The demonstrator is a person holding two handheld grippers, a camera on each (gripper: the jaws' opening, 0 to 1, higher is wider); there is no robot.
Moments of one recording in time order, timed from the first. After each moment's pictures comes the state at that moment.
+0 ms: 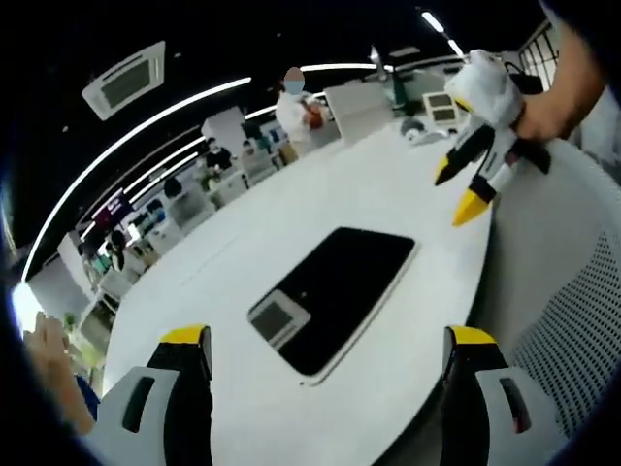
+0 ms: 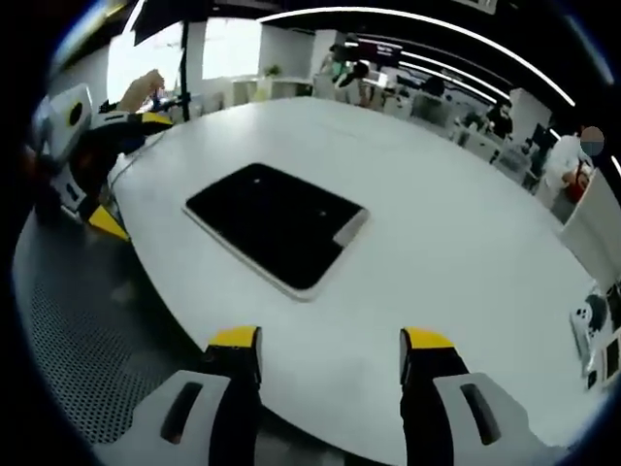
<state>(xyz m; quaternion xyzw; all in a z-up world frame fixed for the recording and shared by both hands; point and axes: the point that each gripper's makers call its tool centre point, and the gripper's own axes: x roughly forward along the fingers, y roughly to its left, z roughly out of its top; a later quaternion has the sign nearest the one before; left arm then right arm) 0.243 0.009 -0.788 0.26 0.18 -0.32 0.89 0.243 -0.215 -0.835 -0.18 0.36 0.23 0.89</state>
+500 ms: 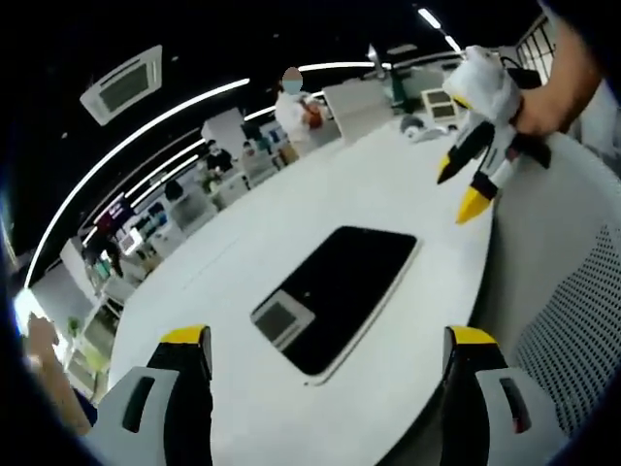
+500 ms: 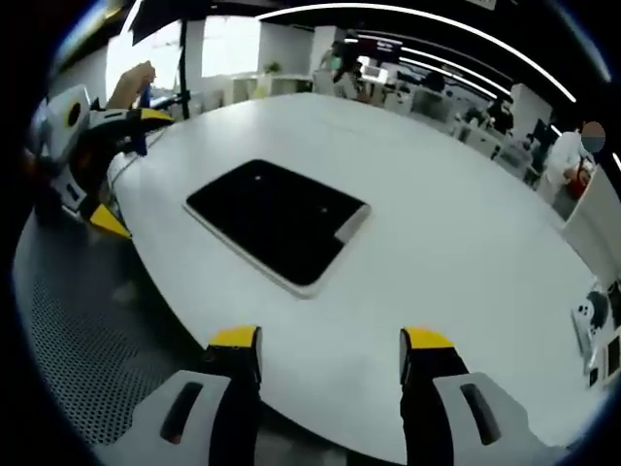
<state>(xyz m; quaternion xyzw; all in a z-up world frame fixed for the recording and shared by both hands) 0.245 0.010 -0.787 0.27 0.18 -0.32 0.89 0.242 -0.216 -0.837 -0.18 0.37 0.23 0.88</state>
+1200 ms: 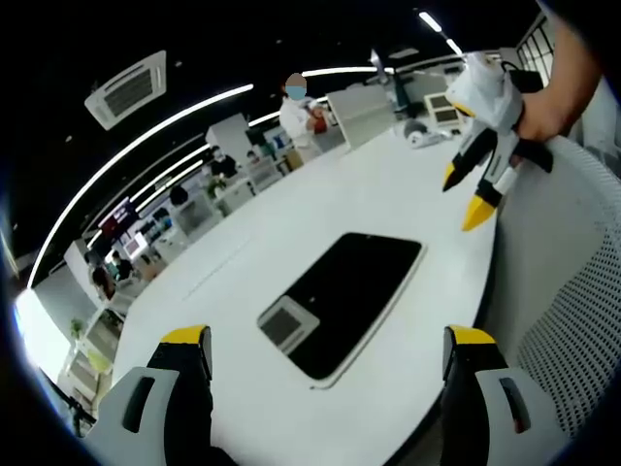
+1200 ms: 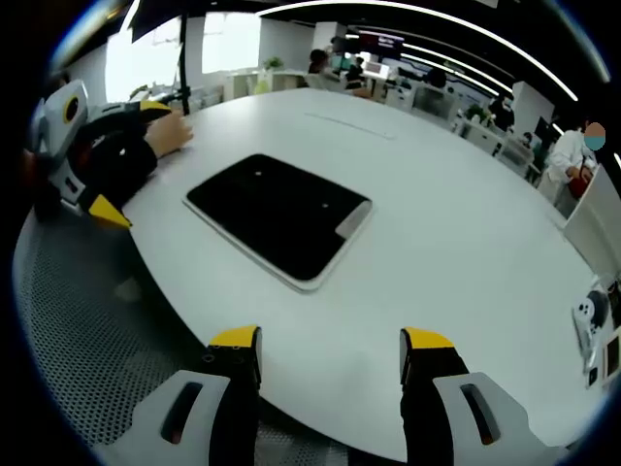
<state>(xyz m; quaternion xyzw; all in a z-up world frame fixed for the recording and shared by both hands) 0.247 0.011 -0.781 0.27 0.16 -0.31 0.90 0.240 -0.216 -0.839 -0.18 0.38 0.23 0.88</state>
